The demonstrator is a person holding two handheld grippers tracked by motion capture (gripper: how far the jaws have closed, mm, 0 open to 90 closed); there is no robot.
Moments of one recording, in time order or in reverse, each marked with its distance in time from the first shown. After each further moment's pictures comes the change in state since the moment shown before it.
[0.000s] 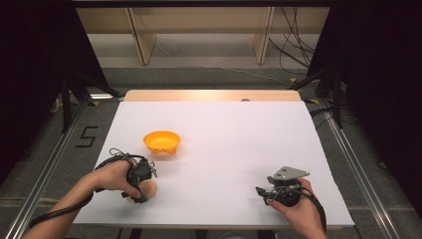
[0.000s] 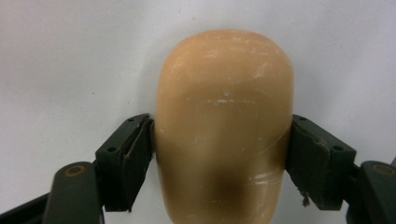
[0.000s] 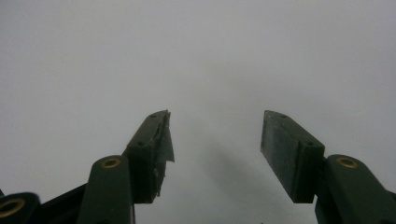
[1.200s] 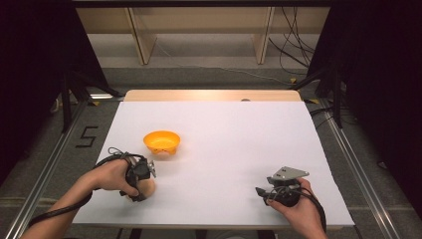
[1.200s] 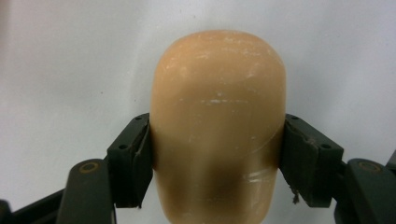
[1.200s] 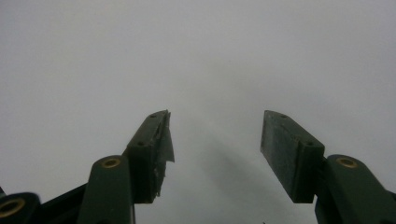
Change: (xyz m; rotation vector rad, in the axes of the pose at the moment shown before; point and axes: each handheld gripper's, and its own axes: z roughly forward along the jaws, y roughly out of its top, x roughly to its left) left arm -0.001 -0.003 -0.006 -0.009 0.004 0.021; right arm 0.002 0.000 0.001 0.005 0.005 0.020
